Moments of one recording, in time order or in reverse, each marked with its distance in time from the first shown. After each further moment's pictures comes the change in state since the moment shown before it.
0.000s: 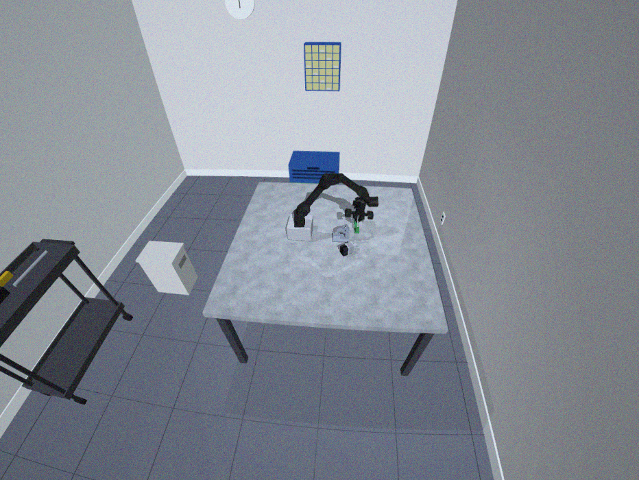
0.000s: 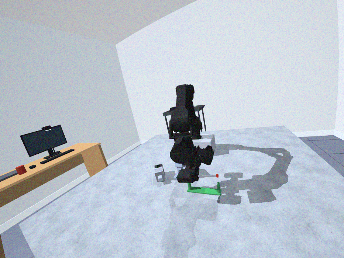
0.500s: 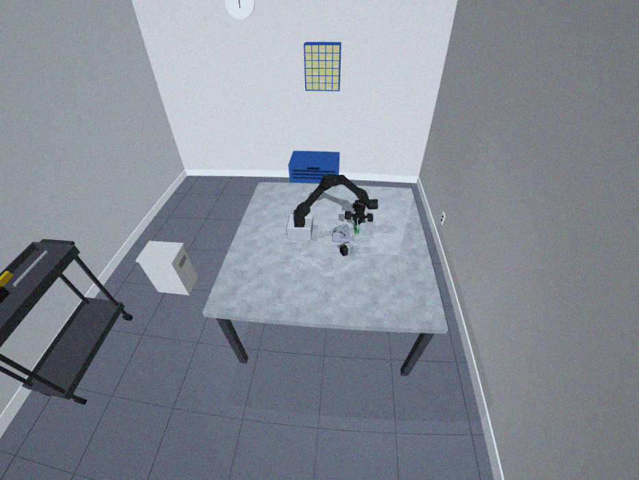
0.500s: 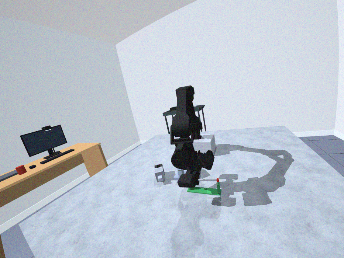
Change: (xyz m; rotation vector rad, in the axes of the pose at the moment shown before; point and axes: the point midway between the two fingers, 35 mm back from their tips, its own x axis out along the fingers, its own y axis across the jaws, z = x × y) arm 0.020 -0.003 -0.002 -0.003 -0.001 -0.008
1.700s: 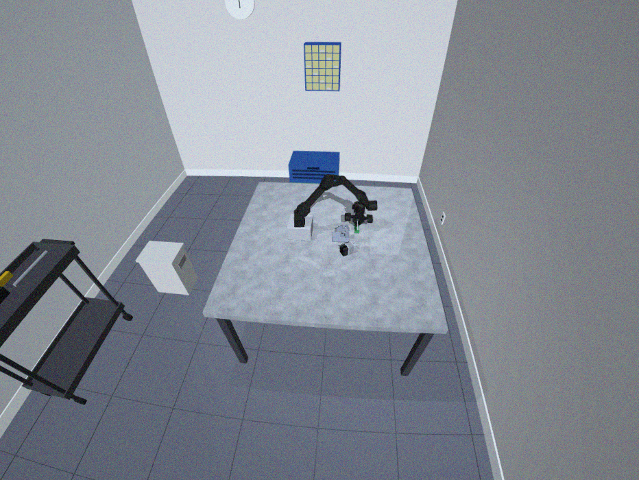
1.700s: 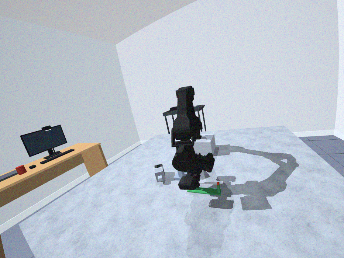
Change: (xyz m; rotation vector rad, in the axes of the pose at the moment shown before) arm 0.013 0.000 -0.001 -0.003 -0.002 -0.012
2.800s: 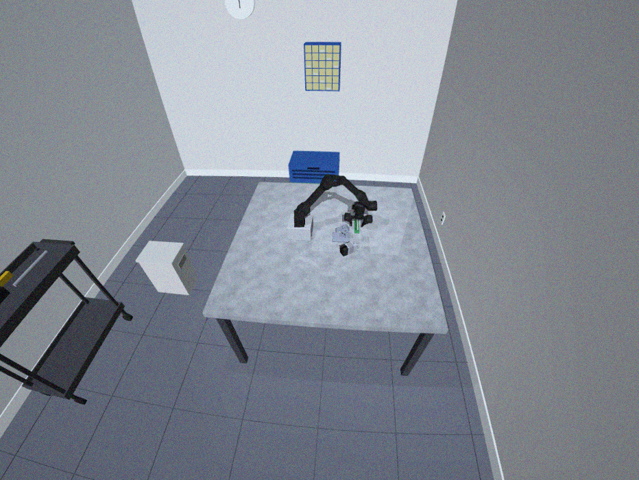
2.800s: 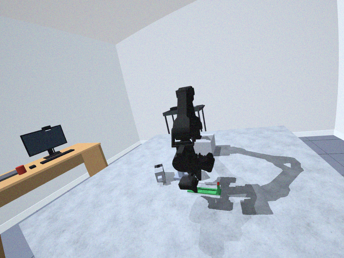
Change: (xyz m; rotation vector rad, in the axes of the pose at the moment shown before) arm -0.001 0.002 0.000 0.002 0.001 0.010
